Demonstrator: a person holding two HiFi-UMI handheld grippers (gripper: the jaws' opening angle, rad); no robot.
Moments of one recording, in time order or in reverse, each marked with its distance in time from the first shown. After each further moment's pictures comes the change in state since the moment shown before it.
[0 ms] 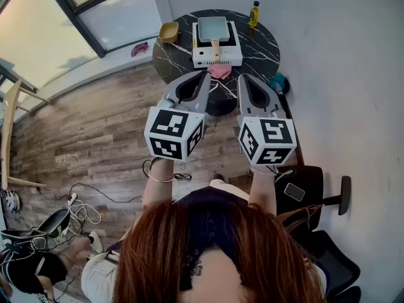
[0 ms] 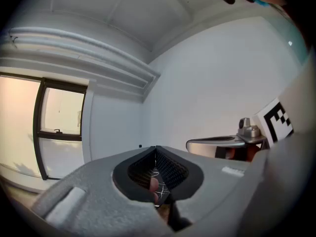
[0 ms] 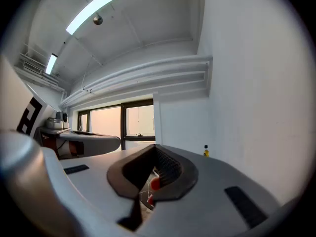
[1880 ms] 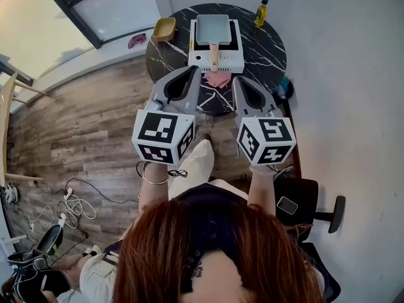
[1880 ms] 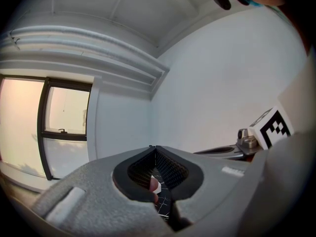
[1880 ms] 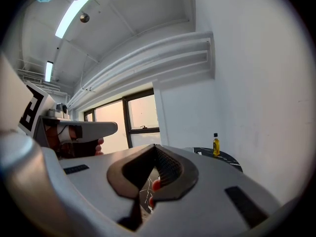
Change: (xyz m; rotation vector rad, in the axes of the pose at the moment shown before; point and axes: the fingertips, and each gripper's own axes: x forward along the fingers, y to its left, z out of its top) left arm 0.099 0.065 -0.005 0.001 0.013 0.084; right arm 0.112 -0.056 -0.040 0.078 0.108 0.103
